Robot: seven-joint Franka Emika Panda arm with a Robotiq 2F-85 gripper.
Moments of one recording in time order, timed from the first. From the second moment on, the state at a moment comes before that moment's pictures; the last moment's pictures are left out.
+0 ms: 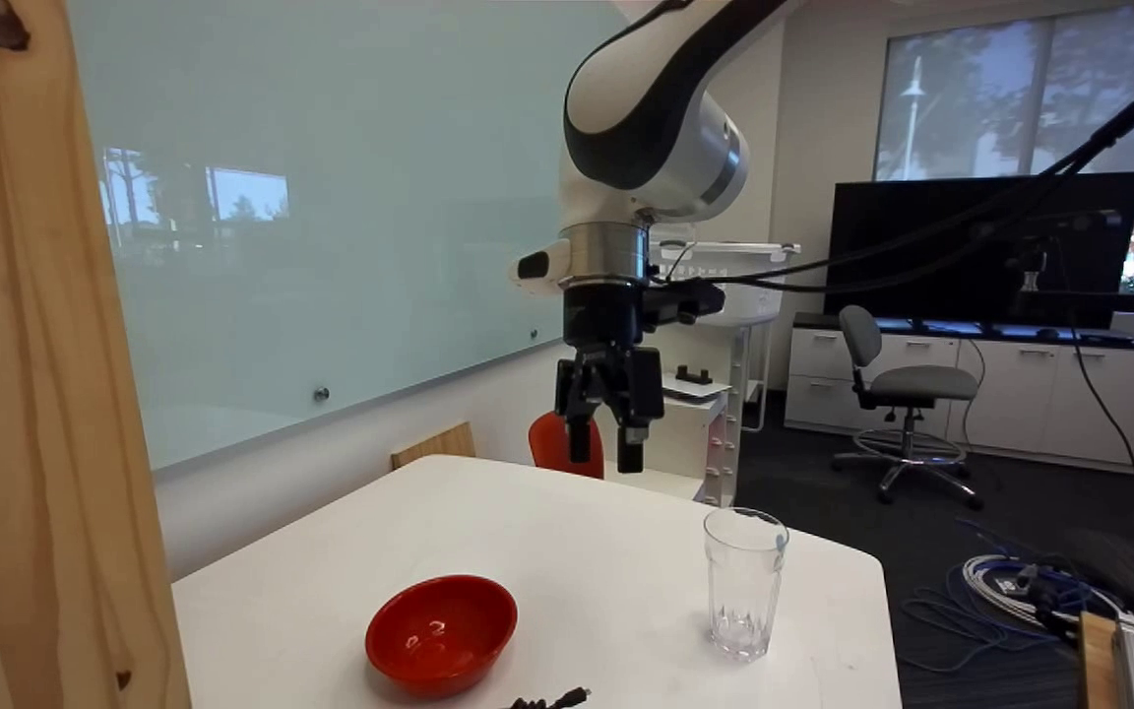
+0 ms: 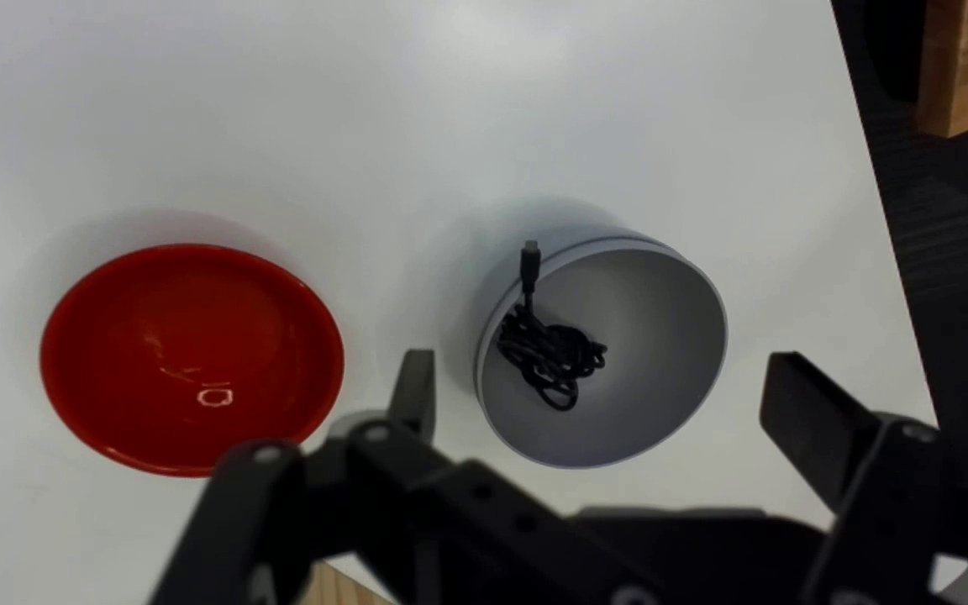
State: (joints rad) arm 0.13 0.05 0.10 -2.21 0.28 2.11 -1.18
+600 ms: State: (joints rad) arm 0.13 0.19 0.16 -2.15 0.27 2.13 -1.18
